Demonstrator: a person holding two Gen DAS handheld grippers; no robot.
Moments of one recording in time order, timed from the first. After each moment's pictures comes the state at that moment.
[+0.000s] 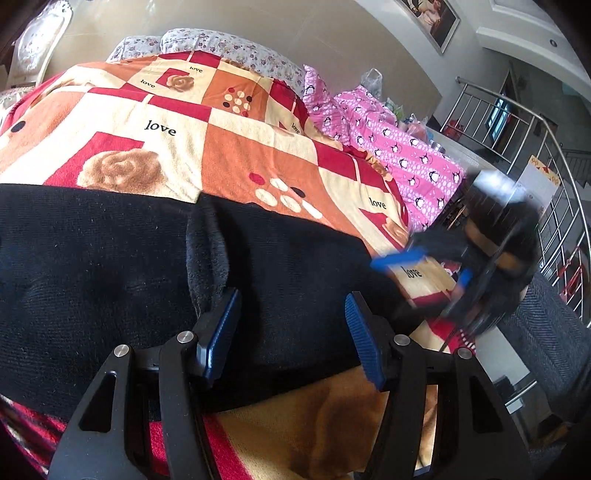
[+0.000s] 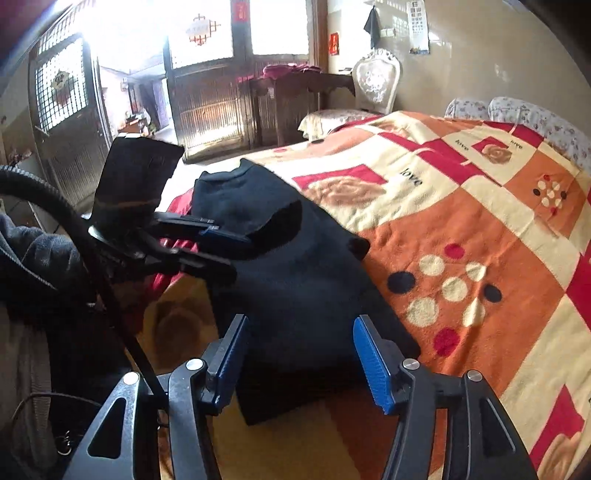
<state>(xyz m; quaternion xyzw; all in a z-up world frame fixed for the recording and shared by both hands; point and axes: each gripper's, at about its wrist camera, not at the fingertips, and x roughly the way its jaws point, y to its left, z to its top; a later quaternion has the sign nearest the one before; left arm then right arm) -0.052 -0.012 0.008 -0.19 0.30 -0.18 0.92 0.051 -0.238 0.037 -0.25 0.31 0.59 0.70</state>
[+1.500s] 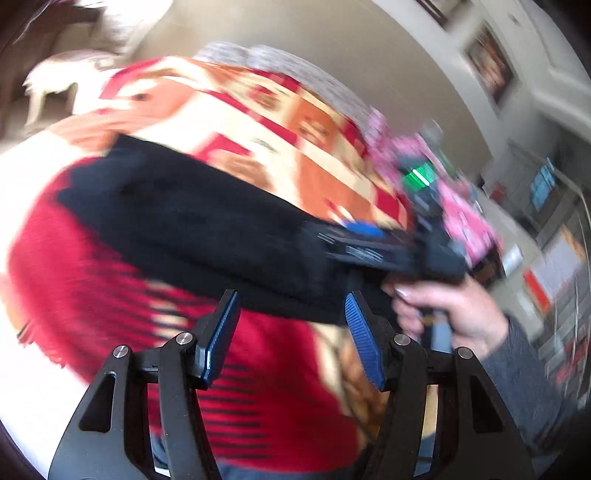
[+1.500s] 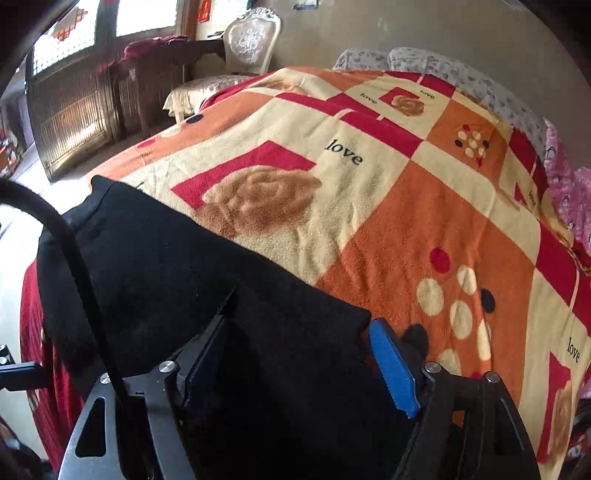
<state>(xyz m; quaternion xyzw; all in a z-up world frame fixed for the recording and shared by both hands) -0.164 0.068 0.015 -0.31 0.27 -0.04 0.91 0.076 -0.043 0.023 -0.23 0.37 0.34 0.83</state>
